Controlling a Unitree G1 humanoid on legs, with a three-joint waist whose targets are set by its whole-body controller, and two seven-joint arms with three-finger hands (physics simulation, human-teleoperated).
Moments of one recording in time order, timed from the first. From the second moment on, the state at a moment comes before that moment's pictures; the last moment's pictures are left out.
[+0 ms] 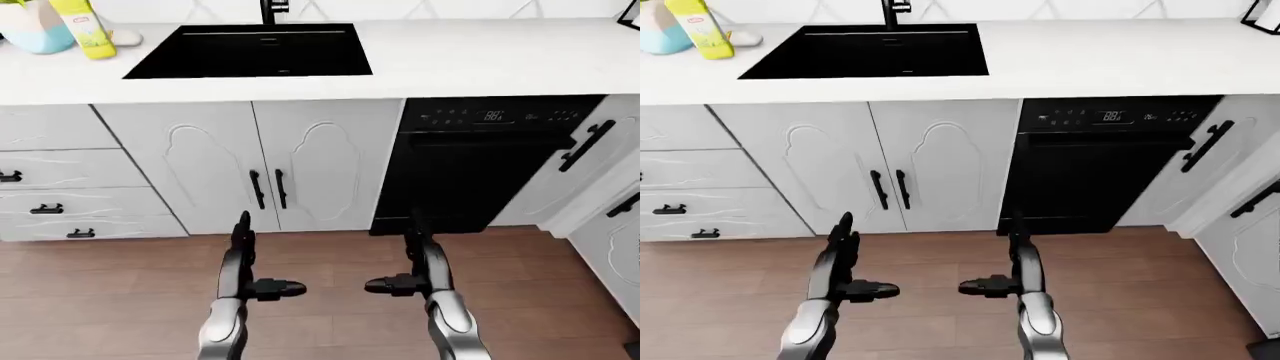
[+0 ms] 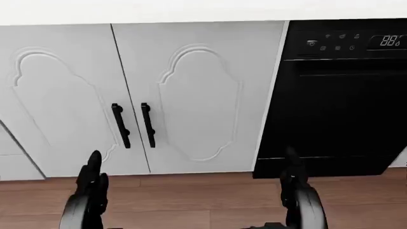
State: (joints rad) left arm 0.03 0.02 0.04 0.09 -0.01 0.06 -0.04; right arm 0.03 -0.01 -0.04 0.09 0.01 0.06 0.04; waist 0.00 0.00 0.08
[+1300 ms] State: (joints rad) left arm -0.04 0.03 0.07 0.12 -0.05 0.04 -0.04; right arm 0.00 -0.03 -0.06 0.06 0.04 0.04 0.07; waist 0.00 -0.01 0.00
